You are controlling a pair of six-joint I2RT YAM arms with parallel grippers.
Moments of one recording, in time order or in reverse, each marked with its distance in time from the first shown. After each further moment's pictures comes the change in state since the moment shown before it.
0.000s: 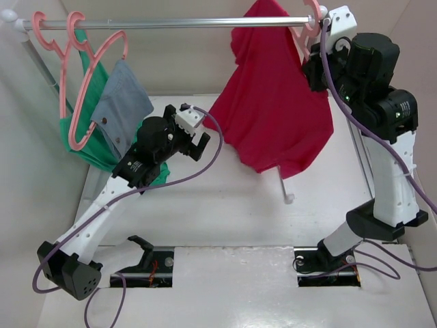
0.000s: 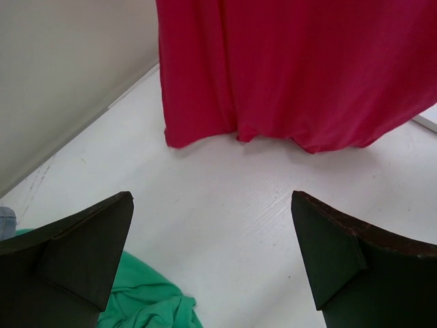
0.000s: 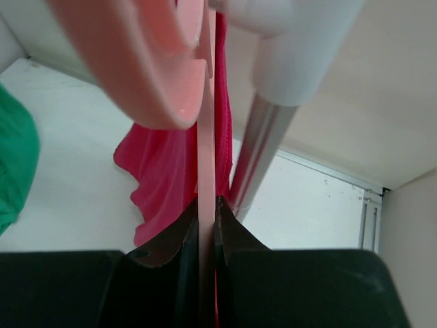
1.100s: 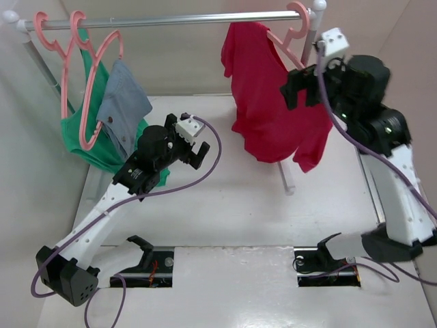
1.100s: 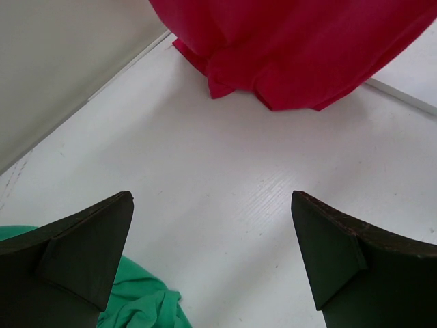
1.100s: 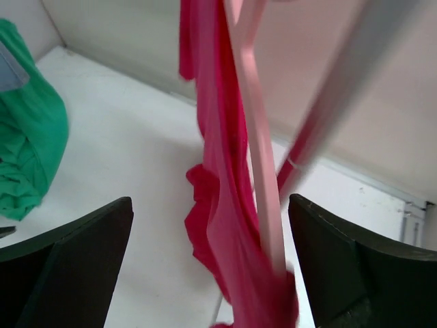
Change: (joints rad) left arm -0.011 -0.060 -0.102 0.034 0.029 -0.012; right arm -0.015 -0.173 -0.450 0.274 -0.124 0.020
